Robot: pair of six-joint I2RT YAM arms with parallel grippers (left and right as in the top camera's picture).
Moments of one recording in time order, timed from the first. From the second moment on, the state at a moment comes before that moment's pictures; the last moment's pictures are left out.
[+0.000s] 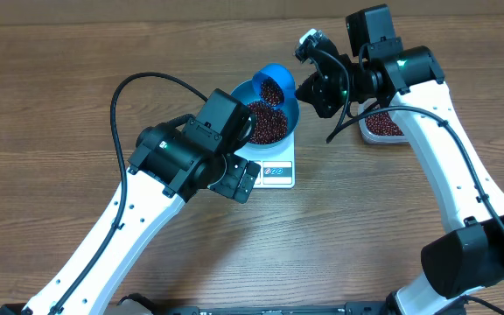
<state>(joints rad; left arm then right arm) -0.60 1.44 1.51 -1.31 -0.08 -0.16 0.27 1.78 1.75 -1.01 -0.46 -0.40</state>
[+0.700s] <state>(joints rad) -0.60 1.44 1.51 -1.31 -0.08 -0.16 0.27 1.78 1.75 -1.02 -0.47 -0.54</state>
